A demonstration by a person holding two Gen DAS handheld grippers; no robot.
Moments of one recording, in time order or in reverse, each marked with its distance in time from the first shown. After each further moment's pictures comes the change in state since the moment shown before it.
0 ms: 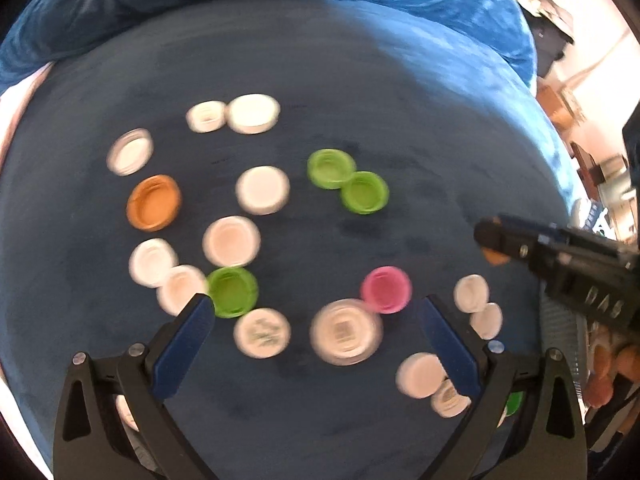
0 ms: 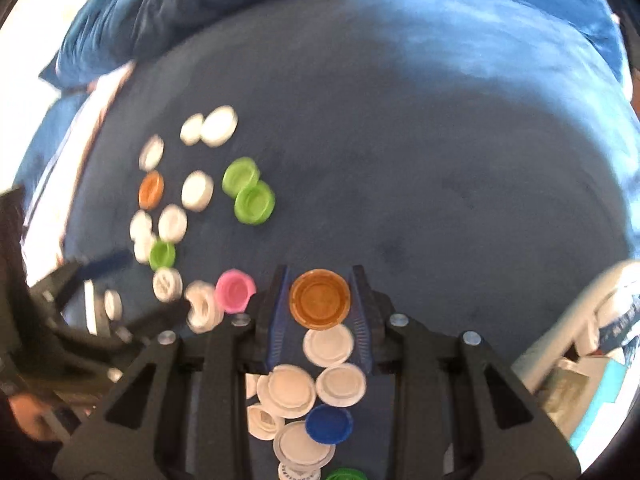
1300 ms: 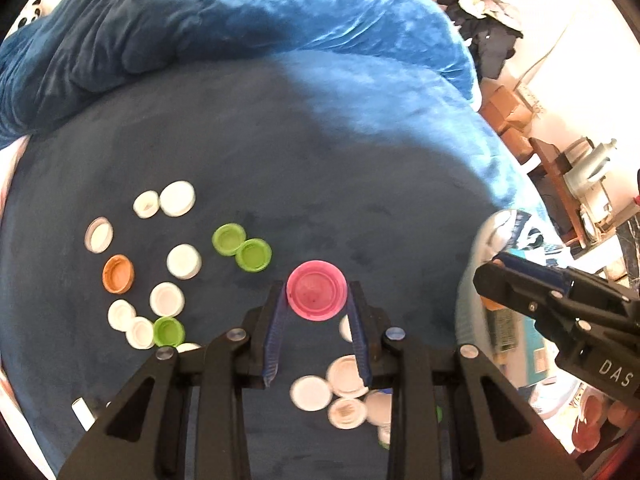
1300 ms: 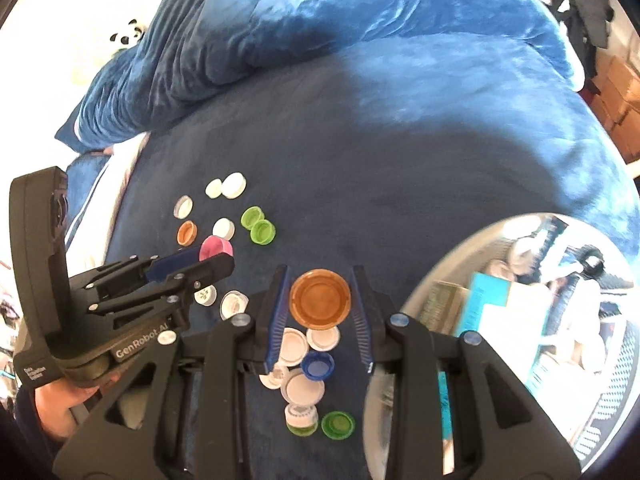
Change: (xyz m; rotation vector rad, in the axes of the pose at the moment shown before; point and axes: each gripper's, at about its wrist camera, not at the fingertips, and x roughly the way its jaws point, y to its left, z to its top) left arm -0.065 -0.084 0.016 0.114 -0.130 -0.056; right arm -0.102 -0.030 -0.024 0.110 -0.182 0.035
